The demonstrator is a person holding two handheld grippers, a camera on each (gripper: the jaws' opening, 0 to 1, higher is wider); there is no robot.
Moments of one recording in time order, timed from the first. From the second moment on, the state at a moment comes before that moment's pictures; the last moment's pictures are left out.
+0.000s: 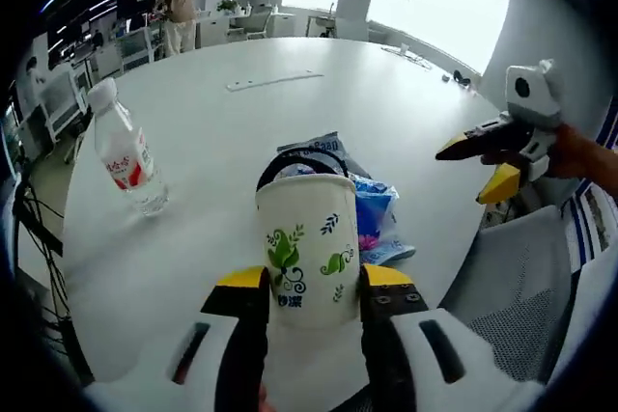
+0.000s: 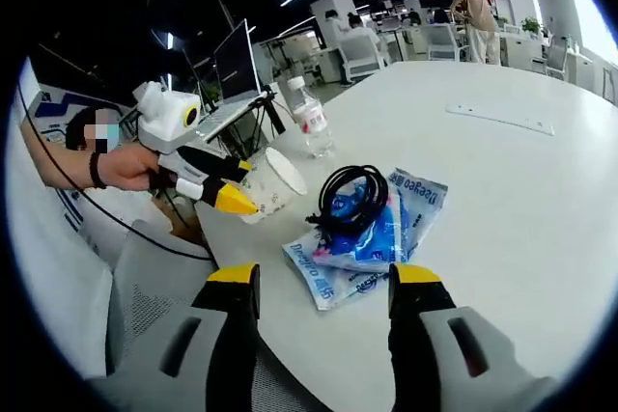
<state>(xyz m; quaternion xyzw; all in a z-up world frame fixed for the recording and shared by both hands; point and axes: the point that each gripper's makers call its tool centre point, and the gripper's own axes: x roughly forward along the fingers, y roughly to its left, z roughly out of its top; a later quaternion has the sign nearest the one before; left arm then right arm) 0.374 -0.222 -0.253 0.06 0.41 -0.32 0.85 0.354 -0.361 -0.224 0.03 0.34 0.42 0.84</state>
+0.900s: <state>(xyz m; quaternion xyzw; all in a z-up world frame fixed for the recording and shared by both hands) 0.358 -0.274 -0.237 0.15 0.37 -0.41 0.82 0.360 -0.308 -0.205 0.03 0.33 0.48 0.81</state>
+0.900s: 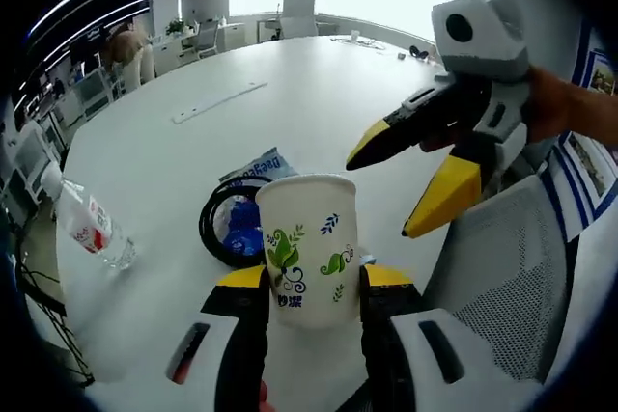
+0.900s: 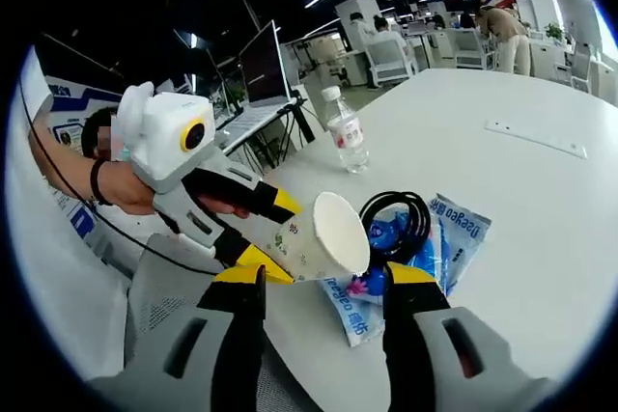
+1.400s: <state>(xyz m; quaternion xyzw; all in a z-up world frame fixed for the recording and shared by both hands) 0.351 -0.292 -0.229 0.22 0.34 -0.45 0.80 0.360 -0.294 -0.198 0.04 0.33 0.50 0.80</state>
